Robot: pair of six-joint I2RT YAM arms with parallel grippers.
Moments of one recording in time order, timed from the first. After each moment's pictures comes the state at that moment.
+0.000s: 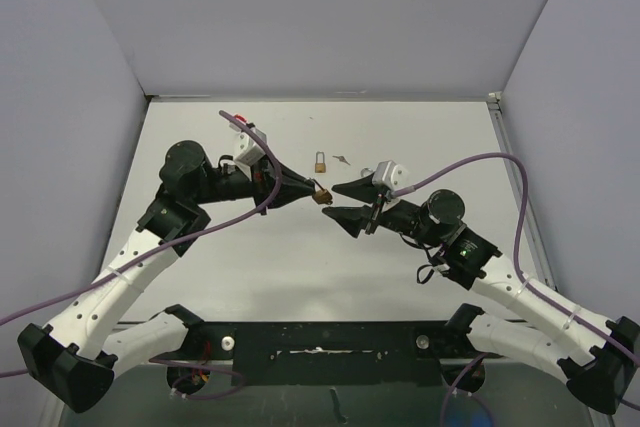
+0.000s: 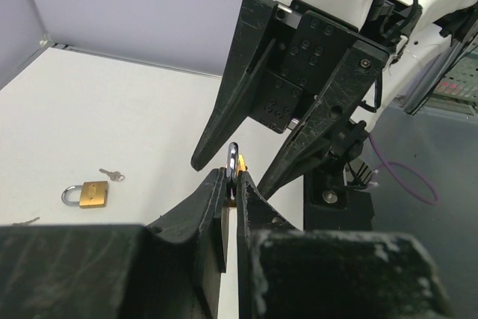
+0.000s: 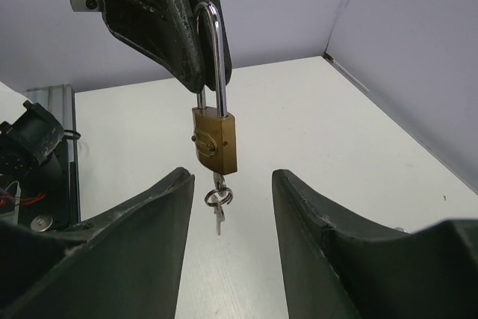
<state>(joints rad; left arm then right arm) -0.56 1.02 1.02 0.08 0.87 -0.22 0.81 0.88 0.74 0.26 -0.37 -0.04</state>
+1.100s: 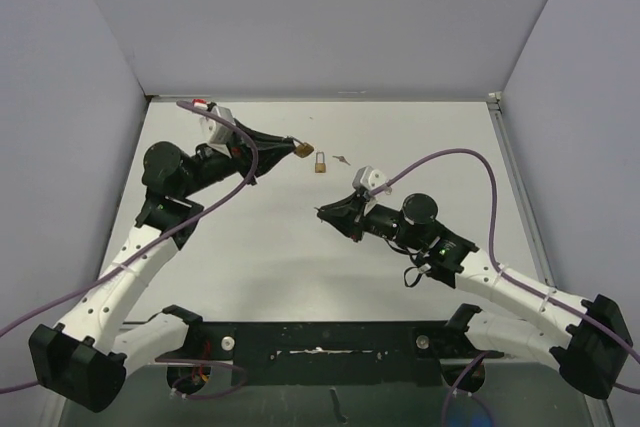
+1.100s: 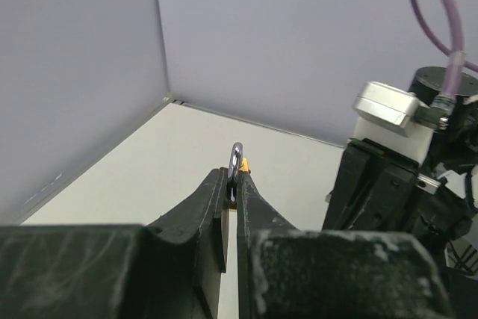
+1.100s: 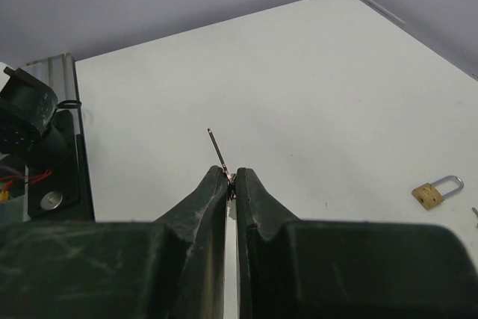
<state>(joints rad) -0.41 1.04 0.95 0.44 0.75 -0.32 0.83 0.99 0.64 0.32 -0.34 0.04</state>
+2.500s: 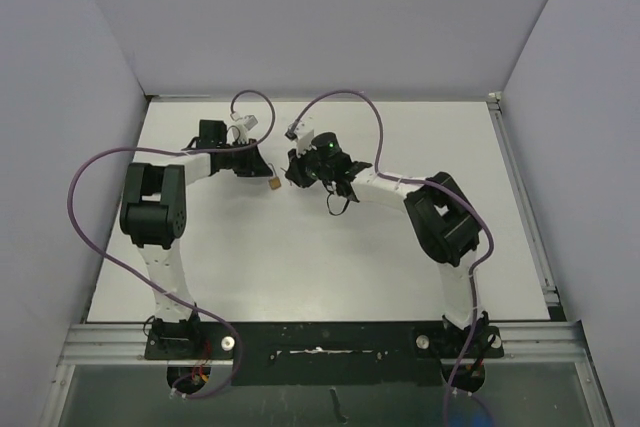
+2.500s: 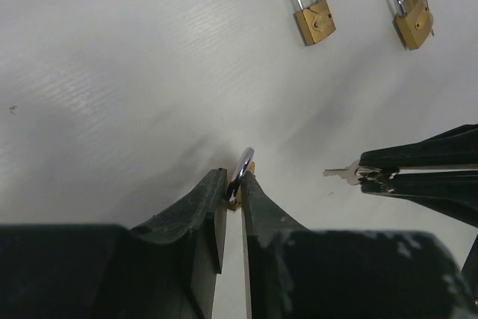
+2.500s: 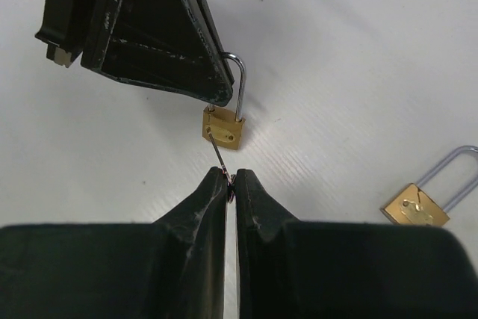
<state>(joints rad) -0.10 2.04 1.28 -0.09 0.76 -0.11 0.69 2.03 1.38 0.18 -0.22 0.06</state>
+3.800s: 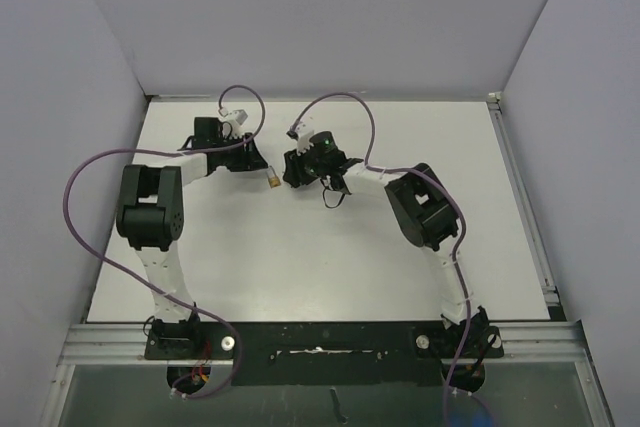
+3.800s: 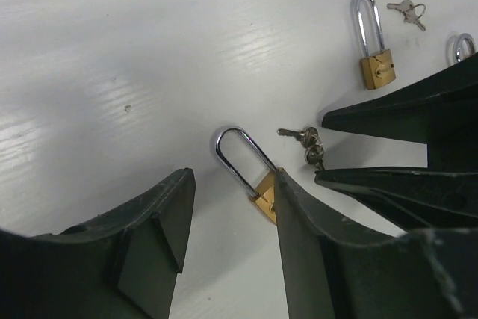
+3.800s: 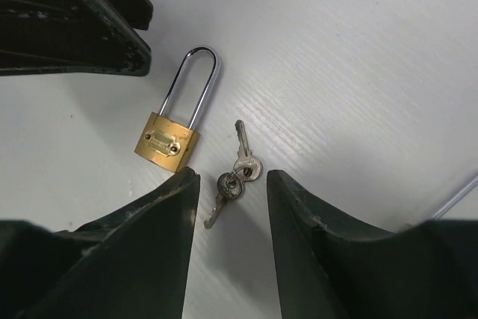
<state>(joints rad) -0.08 2.05 1.29 -0.03 0.57 -0.18 0.64 2.29 1.57 0.16 -0.27 0.11</state>
